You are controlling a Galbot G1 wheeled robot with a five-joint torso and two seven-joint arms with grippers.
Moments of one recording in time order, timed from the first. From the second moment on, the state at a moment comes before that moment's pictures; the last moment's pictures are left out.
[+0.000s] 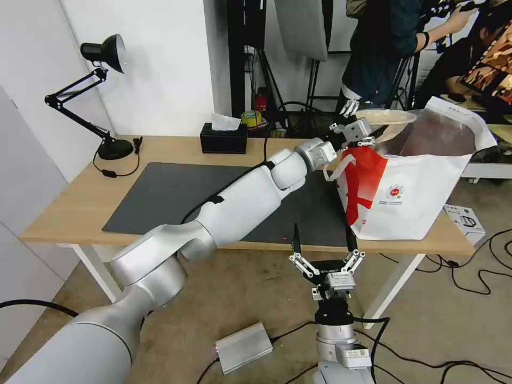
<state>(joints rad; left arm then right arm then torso) -0.02 -1.59 0.49 -0.95 0.01 -0.36 0.02 -1.60 1.57 0.26 2.08 -0.27 0.54 0.21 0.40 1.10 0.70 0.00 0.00</state>
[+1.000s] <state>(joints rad) -0.07 -1.55 0.48 -1.00 -0.21 -0.43 0.37 -1.59 1.57 0.26 2.07 -0.27 0.54 0.21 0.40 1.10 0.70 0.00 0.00</state>
